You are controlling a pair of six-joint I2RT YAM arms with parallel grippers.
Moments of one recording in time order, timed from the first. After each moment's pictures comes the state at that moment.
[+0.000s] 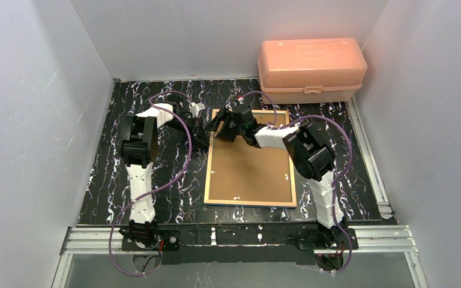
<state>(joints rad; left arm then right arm) -0.14 2.25 1.60 -0.81 0.92 0.12 0.70 2.18 1.38 0.32 -0.22 1.01</state>
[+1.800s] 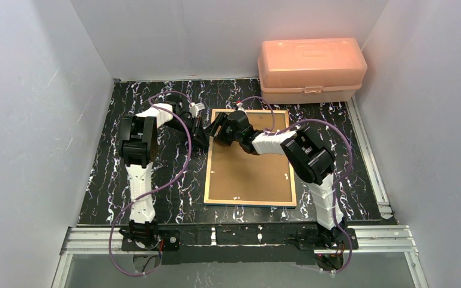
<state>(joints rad) -0.14 2.25 1.60 -0.82 0.93 0.13 0.76 2.14 1.30 0.37 -0.07 1.04</state>
